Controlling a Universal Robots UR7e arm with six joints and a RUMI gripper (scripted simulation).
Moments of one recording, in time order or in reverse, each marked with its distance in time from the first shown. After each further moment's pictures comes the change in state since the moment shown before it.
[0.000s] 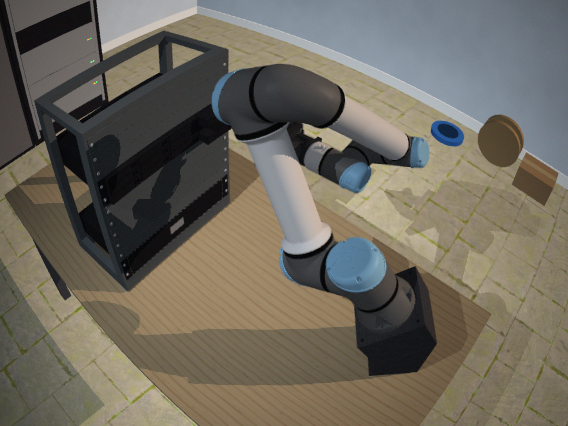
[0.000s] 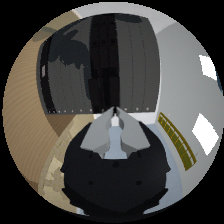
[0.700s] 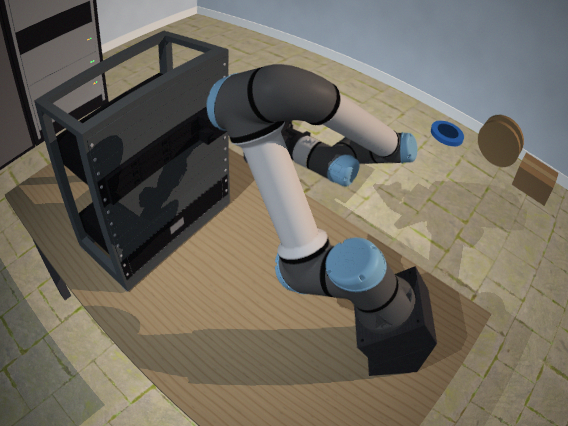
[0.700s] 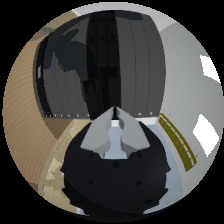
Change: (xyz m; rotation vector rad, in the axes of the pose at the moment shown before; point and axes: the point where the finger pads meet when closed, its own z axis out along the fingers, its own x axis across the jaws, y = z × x) arm 0.000 0.000 0.034 0.003 -0.003 0.001
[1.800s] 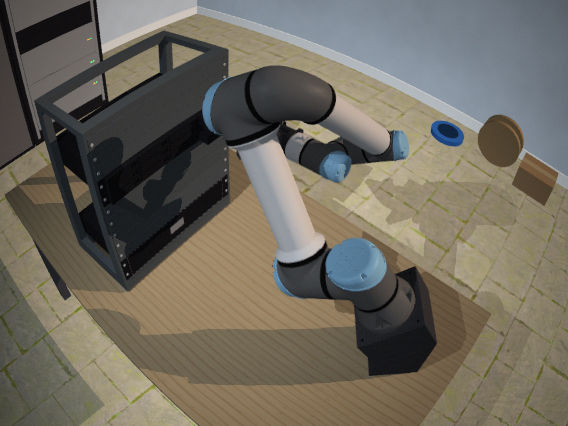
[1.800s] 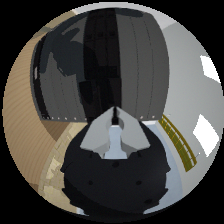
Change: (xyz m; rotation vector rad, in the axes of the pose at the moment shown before) arm 0.000 0.000 0.022 -0.003 0.003 -0.001
